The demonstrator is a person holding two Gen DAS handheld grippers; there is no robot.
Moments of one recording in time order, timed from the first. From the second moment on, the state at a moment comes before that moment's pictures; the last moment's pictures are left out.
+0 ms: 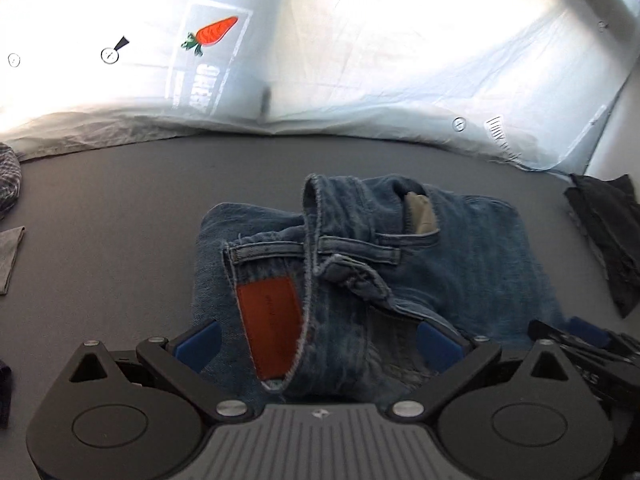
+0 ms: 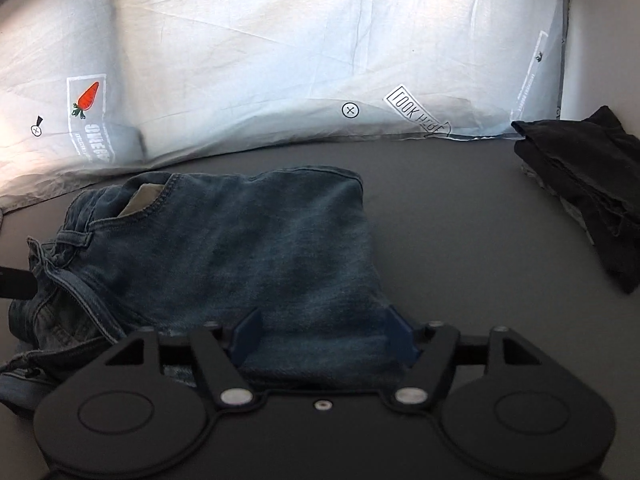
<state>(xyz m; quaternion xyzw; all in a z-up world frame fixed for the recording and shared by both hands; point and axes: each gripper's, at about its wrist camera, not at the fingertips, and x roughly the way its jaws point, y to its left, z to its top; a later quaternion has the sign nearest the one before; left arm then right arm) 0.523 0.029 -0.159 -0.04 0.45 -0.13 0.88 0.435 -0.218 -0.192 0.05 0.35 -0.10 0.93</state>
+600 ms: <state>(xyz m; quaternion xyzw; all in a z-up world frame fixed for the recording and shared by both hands) 0.515 0.025 -0.150 -0.11 0.42 -0.15 0.89 0.453 -0.251 -0.215 0.13 0.38 -0.09 0.91</state>
